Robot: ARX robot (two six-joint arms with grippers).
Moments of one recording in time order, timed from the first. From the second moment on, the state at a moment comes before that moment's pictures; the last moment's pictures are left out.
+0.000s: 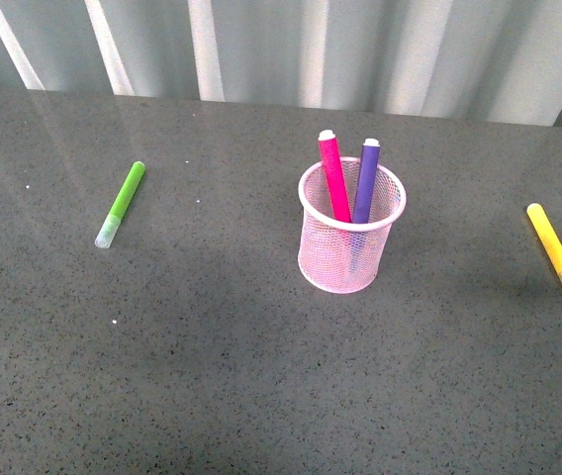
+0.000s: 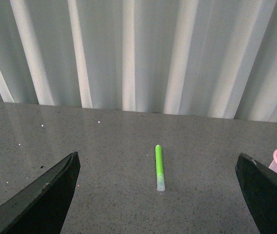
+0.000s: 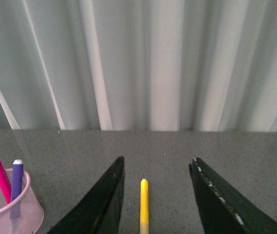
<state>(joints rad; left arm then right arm) 0.00 0.00 0.02 0.00 0.00 0.00 -0.19 0.59 0.02 0.57 -0.18 0.02</state>
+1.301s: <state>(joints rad) 0.00 0.00 0.02 0.00 0.00 0.00 0.00 0.00 0.02 0.00 0.00 0.00</state>
